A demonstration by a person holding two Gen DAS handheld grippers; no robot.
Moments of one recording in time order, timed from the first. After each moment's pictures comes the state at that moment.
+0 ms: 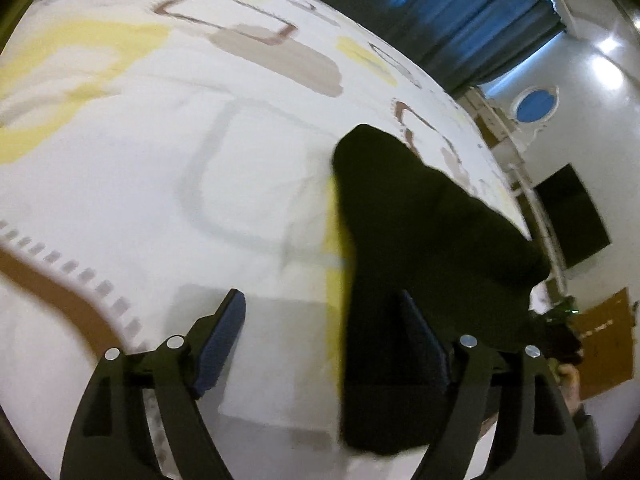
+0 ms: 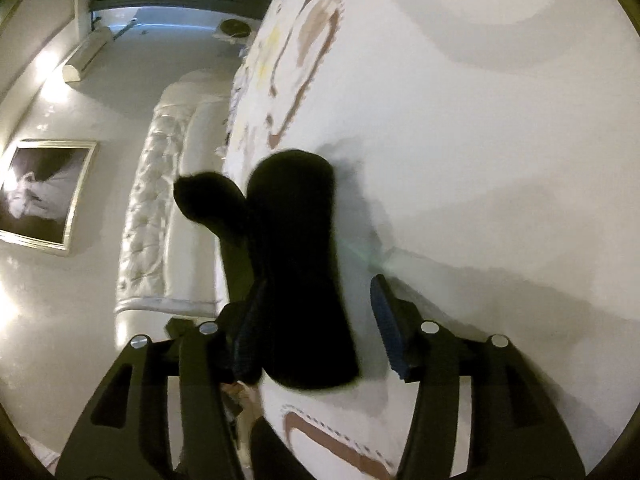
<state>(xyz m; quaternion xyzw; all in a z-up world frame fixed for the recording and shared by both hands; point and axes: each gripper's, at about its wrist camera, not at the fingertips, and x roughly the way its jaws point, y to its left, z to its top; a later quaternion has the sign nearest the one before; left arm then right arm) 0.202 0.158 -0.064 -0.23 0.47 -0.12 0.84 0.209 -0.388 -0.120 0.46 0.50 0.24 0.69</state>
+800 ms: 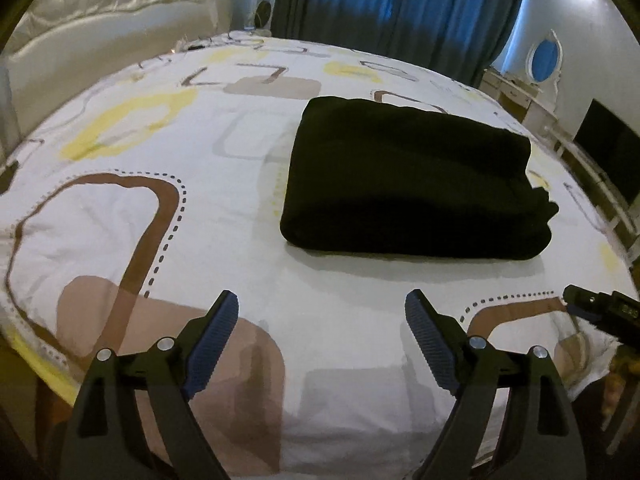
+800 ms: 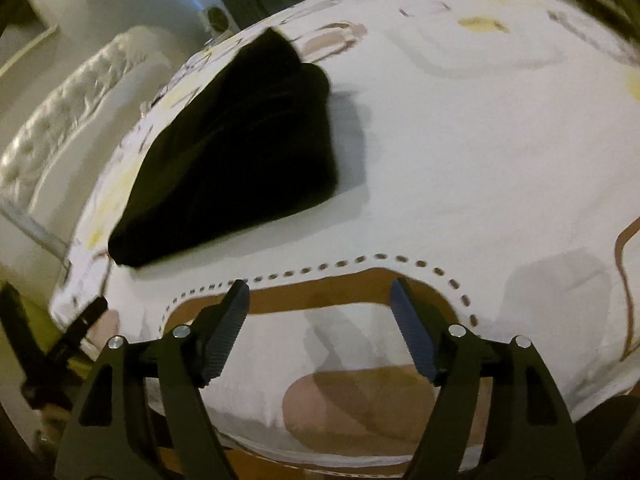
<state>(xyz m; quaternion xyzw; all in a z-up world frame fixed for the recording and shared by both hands) 0.045 0.062 -0.043 -0.06 0.41 -0.02 0.91 0.057 -0.263 -0.064 0.17 0.47 0.08 0.86</state>
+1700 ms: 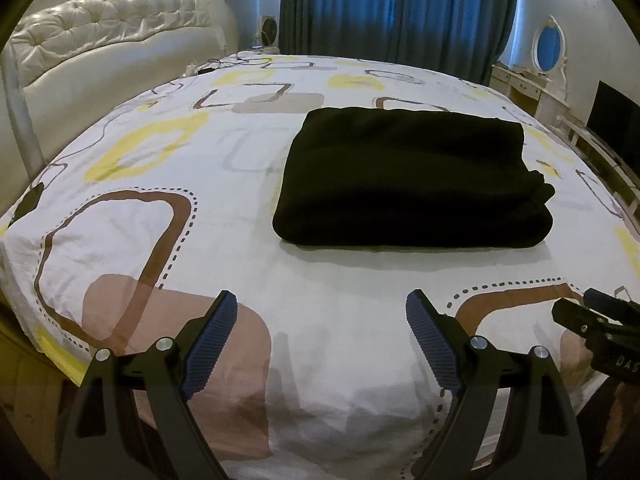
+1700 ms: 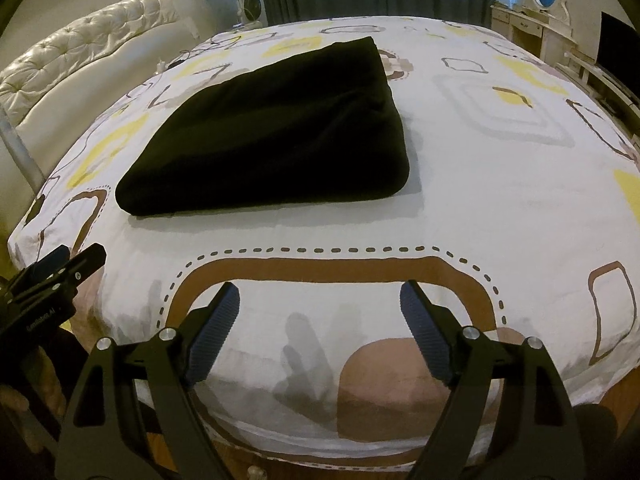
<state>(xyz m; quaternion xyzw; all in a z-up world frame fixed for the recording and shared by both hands) 0.025 0.029 -0.036 -0.02 0.39 0.01 0.92 0.020 -0.216 -0.051 0.04 0.44 0.07 0.89</state>
